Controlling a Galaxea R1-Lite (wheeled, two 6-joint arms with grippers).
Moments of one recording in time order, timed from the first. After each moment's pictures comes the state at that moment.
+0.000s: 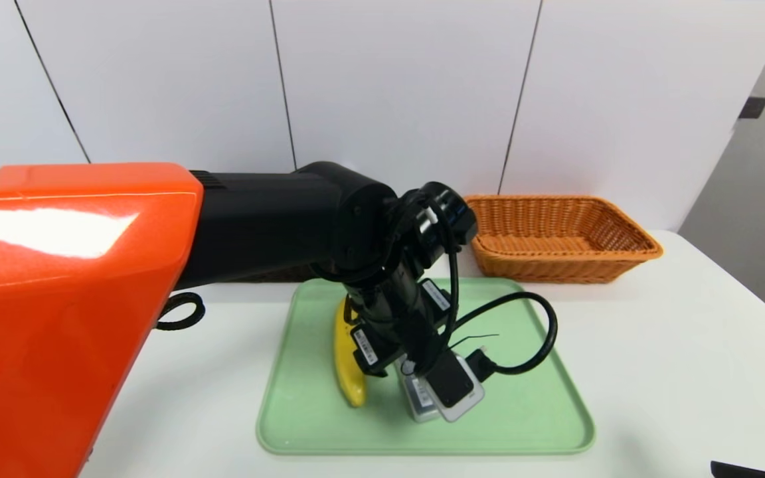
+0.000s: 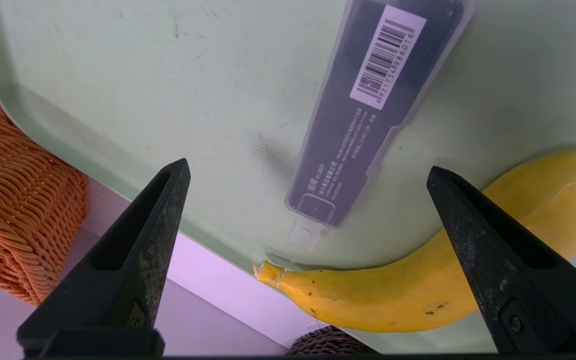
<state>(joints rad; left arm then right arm) -0.84 2.20 -1.97 0.85 0.02 1.81 0.23 0.87 -0.54 0.44 0.02 0.25</state>
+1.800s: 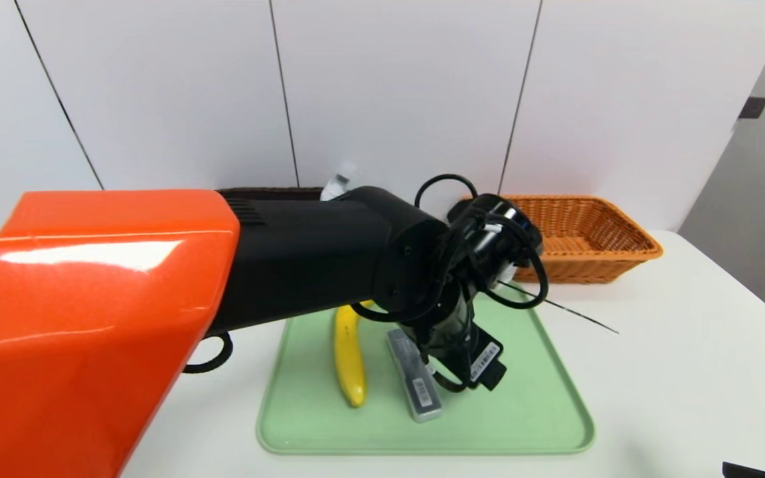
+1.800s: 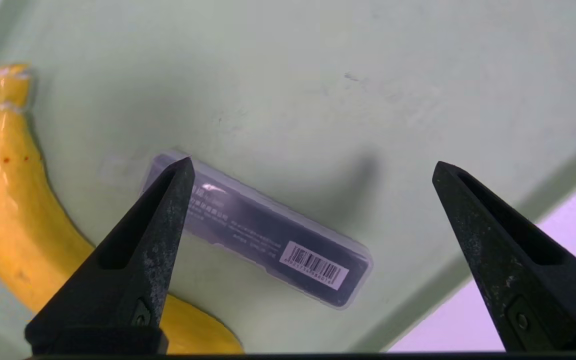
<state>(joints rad) -0.96 2.21 -1.96 0.71 0.18 -0.08 0.23 0.82 -0.54 0.45 0.03 0.25</state>
